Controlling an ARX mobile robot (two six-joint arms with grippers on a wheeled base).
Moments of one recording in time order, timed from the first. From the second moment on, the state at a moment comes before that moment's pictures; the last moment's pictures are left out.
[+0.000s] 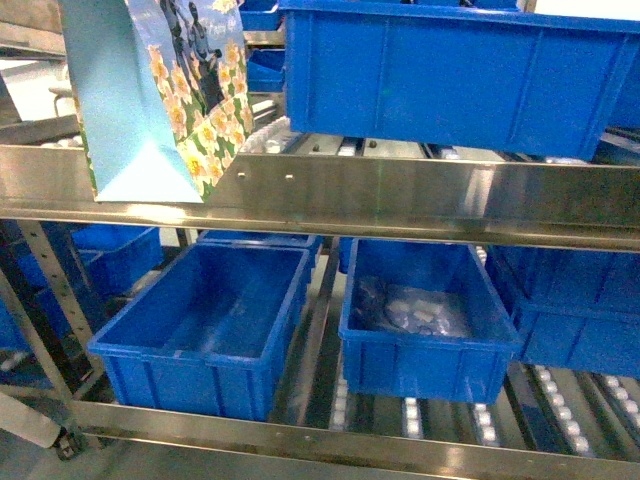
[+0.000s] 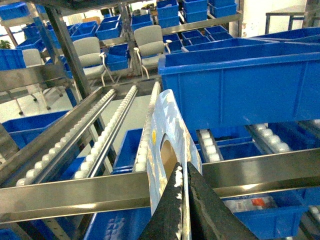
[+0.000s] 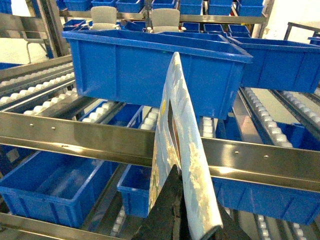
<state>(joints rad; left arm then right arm) -0.56 1.21 0.80 0.37 -0.49 0.11 -0.01 0.76 0.49 0.19 -0.10 0.01</state>
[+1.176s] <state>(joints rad) -0.56 1.21 0.80 0.37 -0.49 0.11 -0.01 0.76 0.49 0.19 -0.10 0.01</state>
